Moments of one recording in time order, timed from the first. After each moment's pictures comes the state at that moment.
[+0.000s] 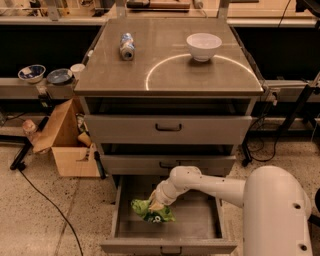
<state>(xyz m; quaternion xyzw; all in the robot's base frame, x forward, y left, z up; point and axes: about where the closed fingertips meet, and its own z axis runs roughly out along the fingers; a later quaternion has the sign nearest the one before) 0.562 0.033 0.284 -0.67 0.68 0.22 0.19</state>
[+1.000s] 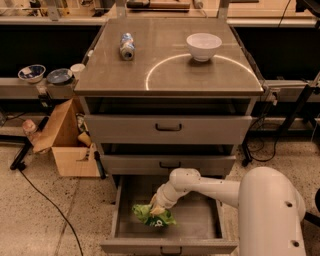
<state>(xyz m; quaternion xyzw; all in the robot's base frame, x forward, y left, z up) 0.552 0.027 0.261 -0.69 0.67 0.23 0.17</state>
